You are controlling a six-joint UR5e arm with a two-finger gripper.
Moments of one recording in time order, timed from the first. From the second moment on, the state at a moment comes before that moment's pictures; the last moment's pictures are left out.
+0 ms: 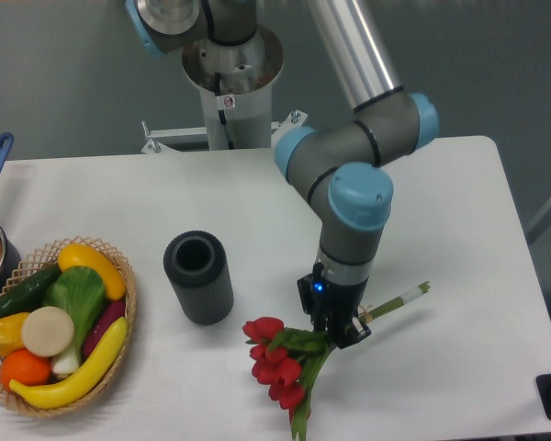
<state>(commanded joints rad) 2.54 -1.99 -1.57 -0.81 1.25 1.37</state>
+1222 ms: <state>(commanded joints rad) 2.68 -1.83 -1.65 -0.81 0.35 1.11</state>
